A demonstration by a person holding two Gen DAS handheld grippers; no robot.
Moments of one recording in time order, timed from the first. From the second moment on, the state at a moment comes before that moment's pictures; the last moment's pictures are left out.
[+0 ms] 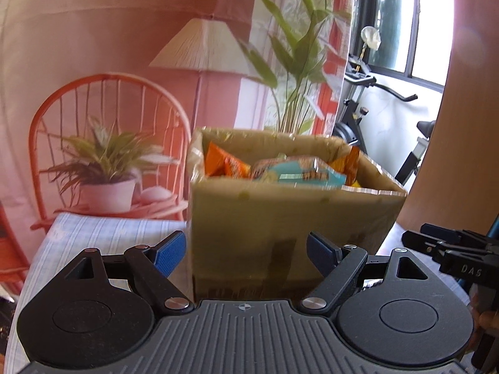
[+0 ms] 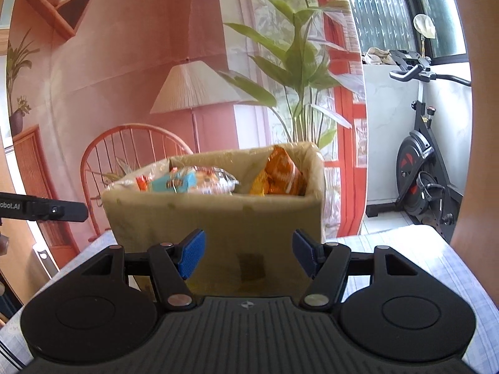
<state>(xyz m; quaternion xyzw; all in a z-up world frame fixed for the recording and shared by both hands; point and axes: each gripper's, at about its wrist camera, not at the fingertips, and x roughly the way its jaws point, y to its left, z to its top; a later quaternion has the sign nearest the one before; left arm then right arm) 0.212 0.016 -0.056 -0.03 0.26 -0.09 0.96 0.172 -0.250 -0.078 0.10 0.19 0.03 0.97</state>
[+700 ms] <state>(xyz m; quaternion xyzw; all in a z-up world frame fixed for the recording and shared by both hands) 0.173 0.028 -0.120 -0.05 0.31 -0.07 0.95 0.142 -0.250 -0.138 0.10 0.25 0.03 0.96</state>
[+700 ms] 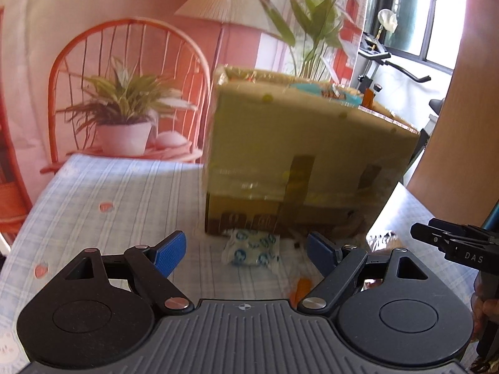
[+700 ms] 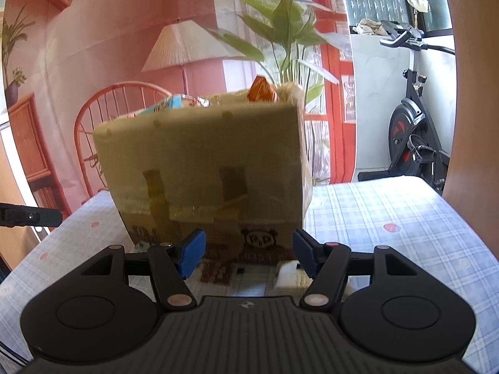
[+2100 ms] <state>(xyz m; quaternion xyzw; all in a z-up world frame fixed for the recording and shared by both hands) 0.156 0.020 -0.217 -0.06 0.45 -0.07 0.89 0.124 -0.209 -0.220 0.11 0.33 0.06 0.94</state>
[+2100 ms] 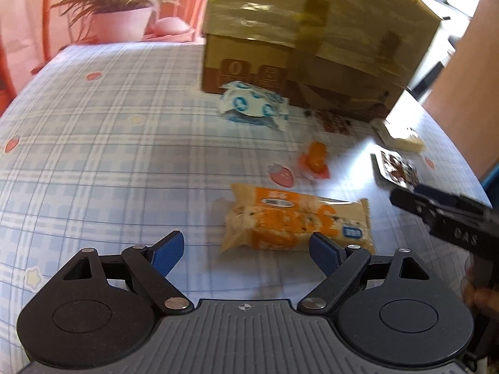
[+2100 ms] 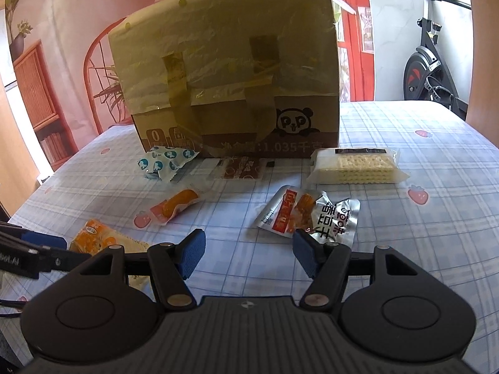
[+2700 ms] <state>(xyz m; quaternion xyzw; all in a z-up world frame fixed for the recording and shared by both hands) 0.213 0.036 -0.209 -0.13 0.42 -0.03 0.90 0.122 -0.211 -0.224 0.11 0.33 0.05 0.94</state>
